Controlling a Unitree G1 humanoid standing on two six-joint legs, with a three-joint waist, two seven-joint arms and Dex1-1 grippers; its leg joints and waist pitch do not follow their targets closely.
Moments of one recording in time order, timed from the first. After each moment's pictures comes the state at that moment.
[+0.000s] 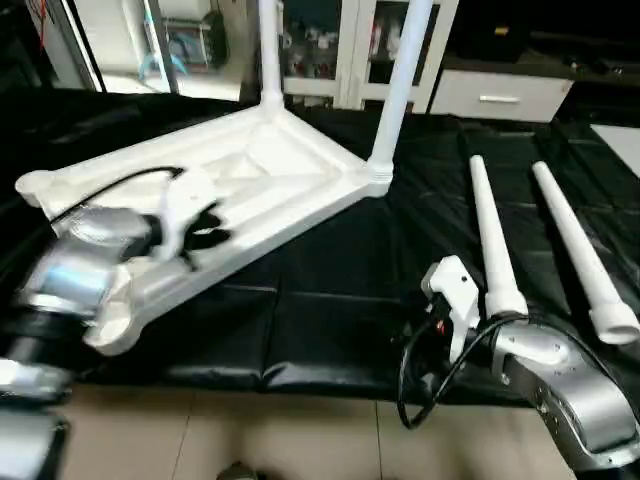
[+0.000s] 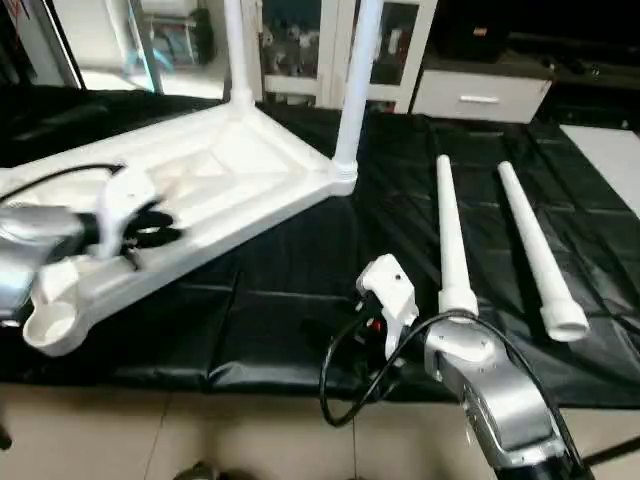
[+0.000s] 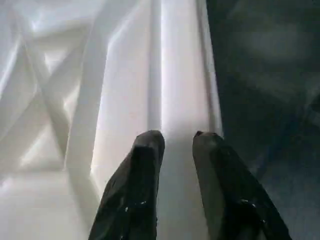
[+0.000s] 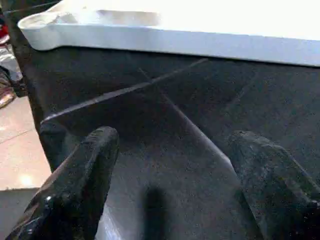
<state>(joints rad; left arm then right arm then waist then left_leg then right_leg) -0.62 0.71 -0.18 0.36 0.03 0.44 -0.93 -0.12 -0.45 0.17 -0.19 0.31 0.49 0.75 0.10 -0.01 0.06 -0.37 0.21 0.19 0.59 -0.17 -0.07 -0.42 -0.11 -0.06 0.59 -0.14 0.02</state>
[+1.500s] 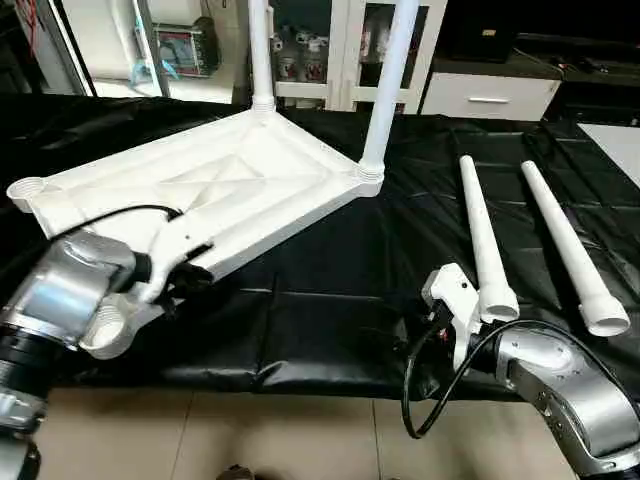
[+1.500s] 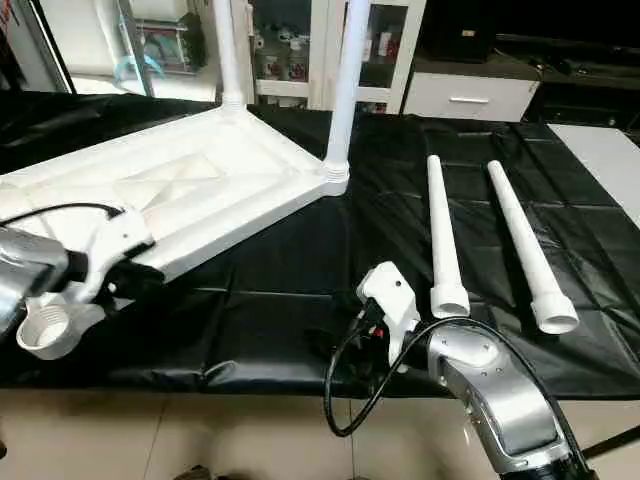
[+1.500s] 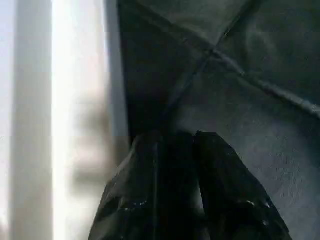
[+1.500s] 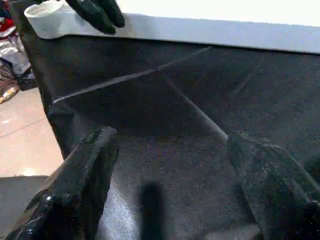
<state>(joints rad) -0.55 0.70 -0.26 0.26 -0.01 0.62 -1.07 -0.10 -0.47 0.18 -0.20 0.31 0.49 0.78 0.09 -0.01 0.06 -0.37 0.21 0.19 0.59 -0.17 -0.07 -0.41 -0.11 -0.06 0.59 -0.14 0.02</state>
